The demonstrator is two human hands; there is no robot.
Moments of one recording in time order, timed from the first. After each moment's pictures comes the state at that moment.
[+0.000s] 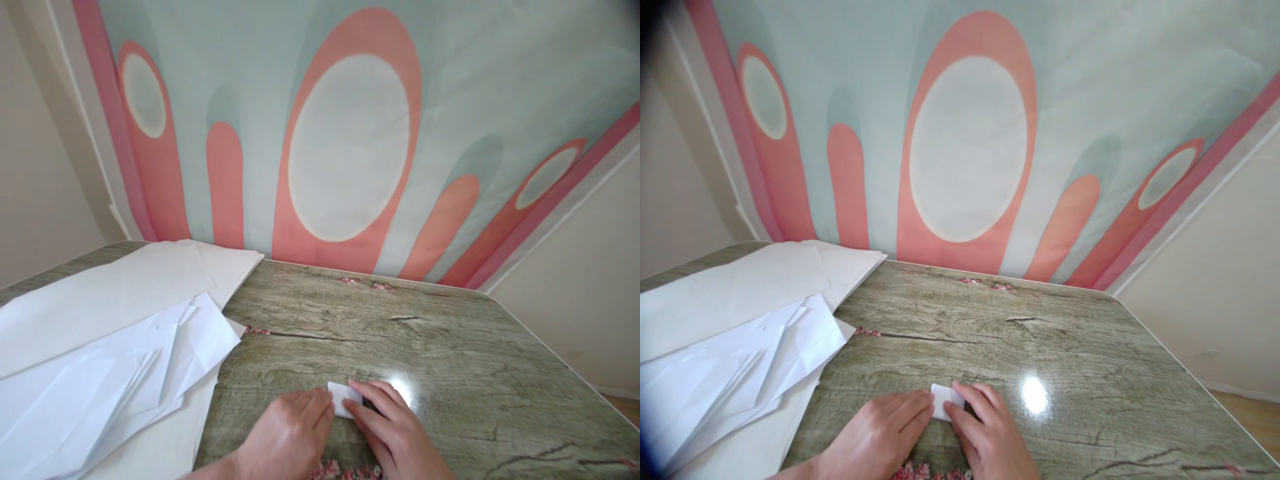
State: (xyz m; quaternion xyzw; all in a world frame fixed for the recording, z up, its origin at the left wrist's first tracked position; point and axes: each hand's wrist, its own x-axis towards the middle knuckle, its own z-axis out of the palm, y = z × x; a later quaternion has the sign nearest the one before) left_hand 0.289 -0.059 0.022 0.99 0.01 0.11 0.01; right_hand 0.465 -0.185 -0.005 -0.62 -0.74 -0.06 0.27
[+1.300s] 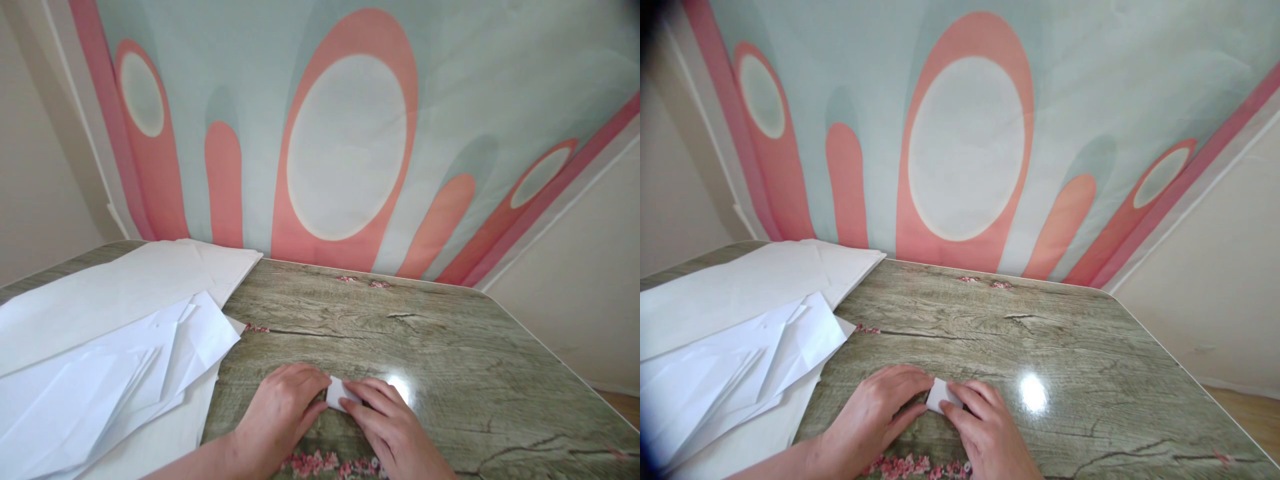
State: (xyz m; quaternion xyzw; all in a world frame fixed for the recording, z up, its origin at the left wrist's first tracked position) left_hand 0.290 -0.043 0.017 0.95 0.13 0.19 0.21; right_hand 0.463 -0.187 0.004 -0.61 -0.76 -0.04 0.24
